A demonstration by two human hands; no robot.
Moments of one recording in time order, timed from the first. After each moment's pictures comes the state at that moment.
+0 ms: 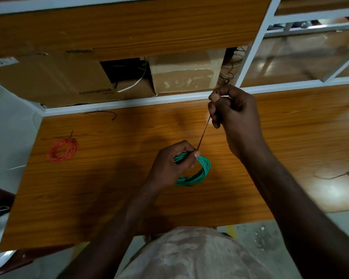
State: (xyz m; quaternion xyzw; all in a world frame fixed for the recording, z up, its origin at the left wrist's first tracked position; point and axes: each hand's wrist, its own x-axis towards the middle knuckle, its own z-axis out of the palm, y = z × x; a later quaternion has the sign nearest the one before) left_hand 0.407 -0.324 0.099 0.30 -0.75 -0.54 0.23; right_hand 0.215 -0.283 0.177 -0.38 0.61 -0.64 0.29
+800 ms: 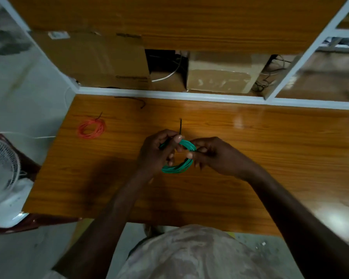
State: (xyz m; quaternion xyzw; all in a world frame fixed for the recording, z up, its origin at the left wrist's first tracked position) left_hand 0.499 -0.368 0.092 0.42 -0.62 -0.57 0.34; right_hand 0.288 -0.301 0.128 -0.61 0.57 -0.25 0.49
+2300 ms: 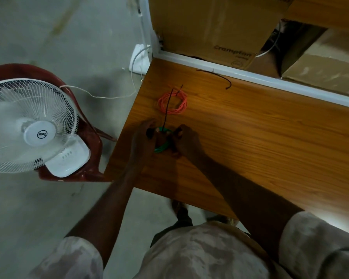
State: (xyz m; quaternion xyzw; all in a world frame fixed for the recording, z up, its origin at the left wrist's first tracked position) left_hand 0.818 -0.479 -0.051 0.63 -0.62 -0.35 0.30; right_hand 0.644 -0.463 -0.025 -0.44 0.70 -0.26 0.50
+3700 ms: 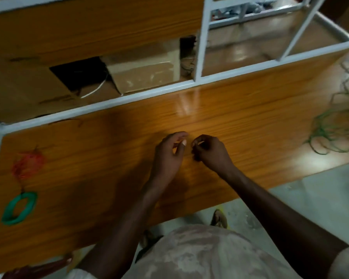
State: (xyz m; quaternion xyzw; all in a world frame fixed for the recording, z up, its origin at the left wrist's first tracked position) left_hand 0.318 -0.286 0.025 0.35 -0.79 -0.44 0.26; right_hand 0.180 -0.182 0.040 -0.33 0.78 -0.42 0.32
